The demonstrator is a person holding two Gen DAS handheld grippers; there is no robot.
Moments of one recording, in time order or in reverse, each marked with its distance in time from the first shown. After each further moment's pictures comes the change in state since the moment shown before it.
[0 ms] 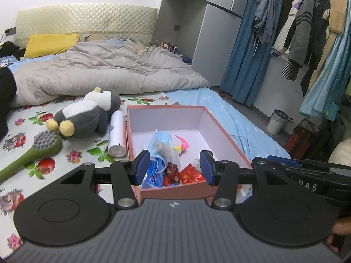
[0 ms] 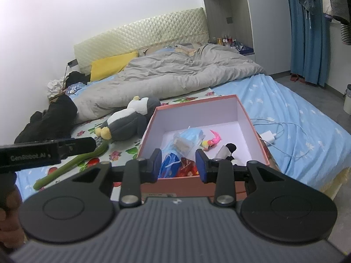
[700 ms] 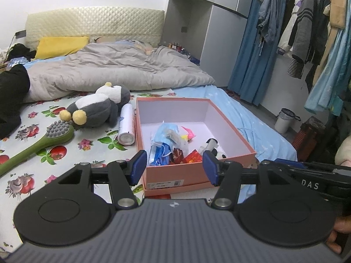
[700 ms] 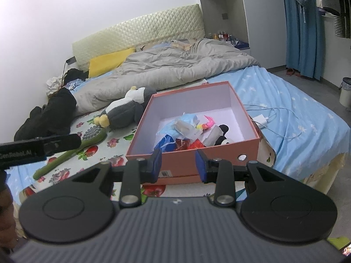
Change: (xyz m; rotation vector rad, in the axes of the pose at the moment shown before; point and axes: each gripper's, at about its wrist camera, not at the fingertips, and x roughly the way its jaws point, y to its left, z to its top) left arm -0.034 -0.012 -0.046 0.009 -0.014 0.056; right arm -0.024 -0.009 -0.041 0.011 0.018 -0.011
